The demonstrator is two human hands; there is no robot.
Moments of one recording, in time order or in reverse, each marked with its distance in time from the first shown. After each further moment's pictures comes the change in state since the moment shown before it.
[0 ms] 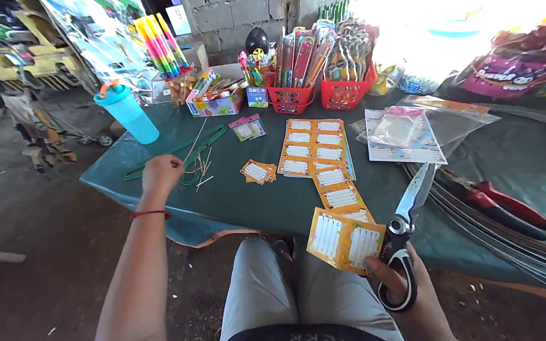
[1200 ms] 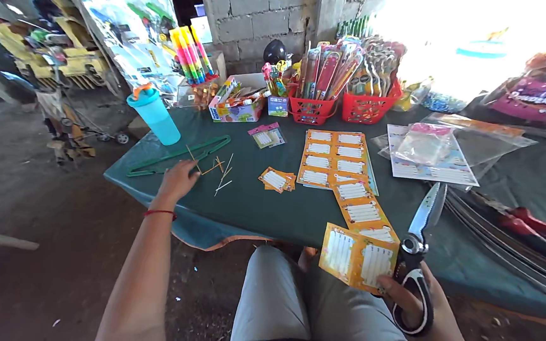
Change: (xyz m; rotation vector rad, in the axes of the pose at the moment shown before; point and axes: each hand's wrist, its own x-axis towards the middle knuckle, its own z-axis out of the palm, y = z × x) left_hand 0.039 -0.067 0.018 0.122 -0.125 0.234; right_hand -0.002 0.002 0.010 -0.054 -0.060 0.036
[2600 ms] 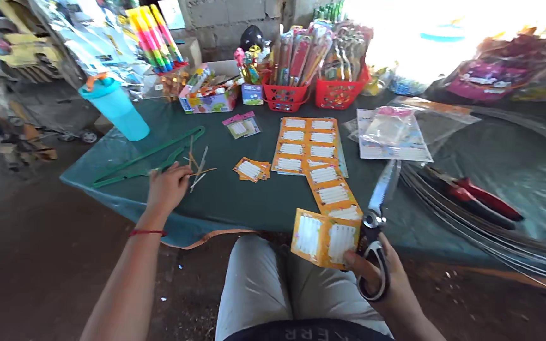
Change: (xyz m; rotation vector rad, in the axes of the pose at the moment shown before) left_hand -0.037 0.054 0.025 -0.017 0.059 0.116; right_hand 0.001 0.001 0.000 -0.030 0.045 -0.006
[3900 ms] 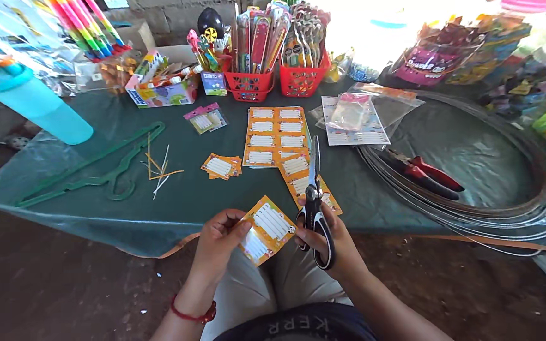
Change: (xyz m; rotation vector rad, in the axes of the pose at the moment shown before) left_hand -0.110 0.163 0.047 -1.529 -0.167 -0.048; right_hand 0.028 0.005 0.025 0.127 -0.141 0.115
